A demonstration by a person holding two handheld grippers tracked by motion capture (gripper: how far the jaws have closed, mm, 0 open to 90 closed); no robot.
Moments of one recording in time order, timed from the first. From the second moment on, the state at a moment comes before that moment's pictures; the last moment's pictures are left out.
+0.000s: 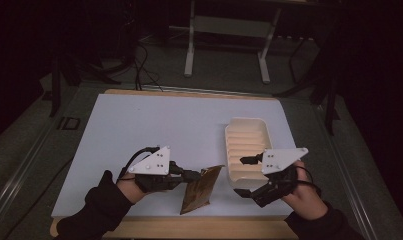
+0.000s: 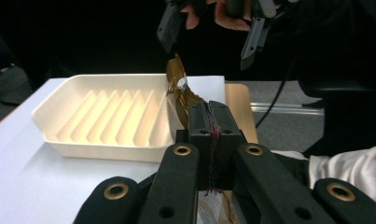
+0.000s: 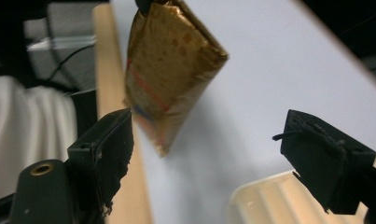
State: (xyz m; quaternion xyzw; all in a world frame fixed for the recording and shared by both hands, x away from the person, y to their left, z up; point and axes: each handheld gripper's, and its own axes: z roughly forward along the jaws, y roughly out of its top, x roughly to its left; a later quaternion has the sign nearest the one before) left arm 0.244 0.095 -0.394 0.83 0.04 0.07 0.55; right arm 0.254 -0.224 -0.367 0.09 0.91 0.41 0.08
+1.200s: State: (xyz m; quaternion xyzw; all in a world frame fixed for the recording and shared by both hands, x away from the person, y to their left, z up) left arm 0.242 0.079 -0.386 0.82 0.01 0.07 0.56; right arm 0.276 -0.152 -0.337 0.00 0.97 0.25 0.00
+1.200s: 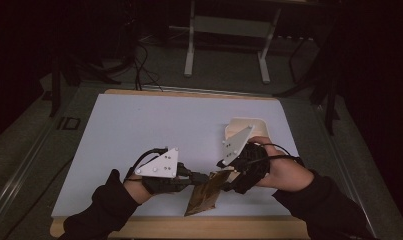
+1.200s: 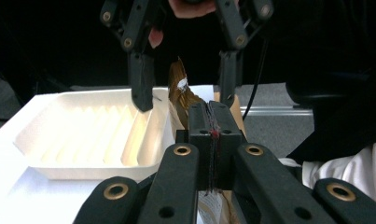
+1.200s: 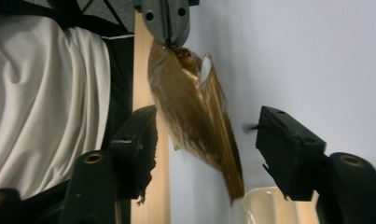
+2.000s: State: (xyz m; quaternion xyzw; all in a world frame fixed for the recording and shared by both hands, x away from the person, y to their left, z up) left arm 0.243 0.082 -0.382 0.81 0.03 0.07 0.58; right arm 0.273 -0.134 -0.343 -0.06 0.98 0.16 -0.02
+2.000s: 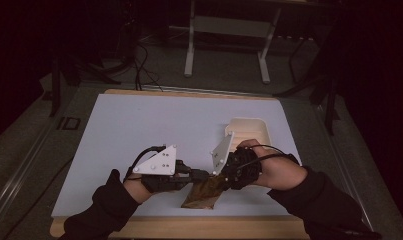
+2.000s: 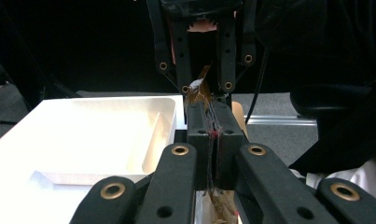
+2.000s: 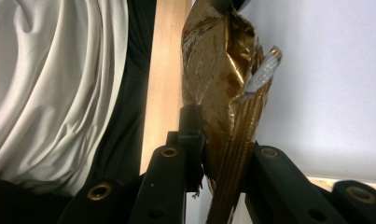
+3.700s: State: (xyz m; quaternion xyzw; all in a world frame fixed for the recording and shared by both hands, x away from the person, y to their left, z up) left arm 0.248 0.142 -0.463 0.78 0.19 0.06 0.59; right arm 0.332 -0.230 -0.318 0.01 0.98 0.18 0.12
